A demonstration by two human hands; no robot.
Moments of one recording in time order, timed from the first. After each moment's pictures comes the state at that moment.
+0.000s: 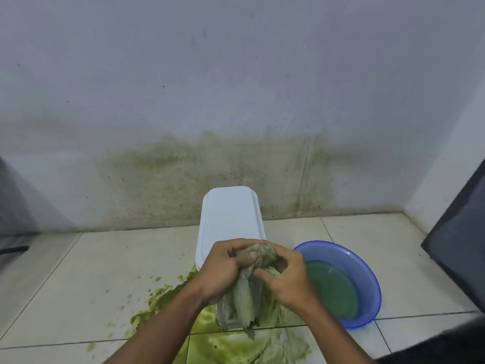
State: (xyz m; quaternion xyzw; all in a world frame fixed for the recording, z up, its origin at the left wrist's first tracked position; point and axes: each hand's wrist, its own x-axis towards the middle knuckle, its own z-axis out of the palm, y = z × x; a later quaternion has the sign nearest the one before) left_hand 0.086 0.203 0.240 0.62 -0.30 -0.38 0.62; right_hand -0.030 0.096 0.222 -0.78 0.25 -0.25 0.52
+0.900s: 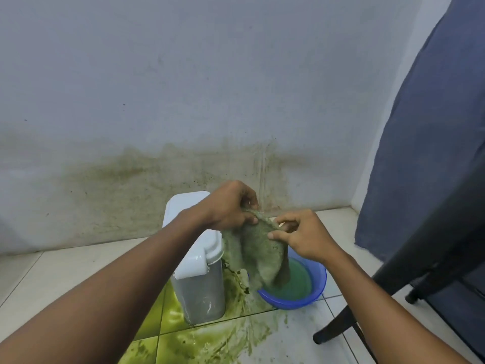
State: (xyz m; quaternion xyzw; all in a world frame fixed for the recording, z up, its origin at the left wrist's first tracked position) left_hand 0.040 0.120 0.361 0.74 -0.63 -0.09 0.22; right_hand -0.142 0.007 0.293 -0.83 0.30 -0.25 0.41
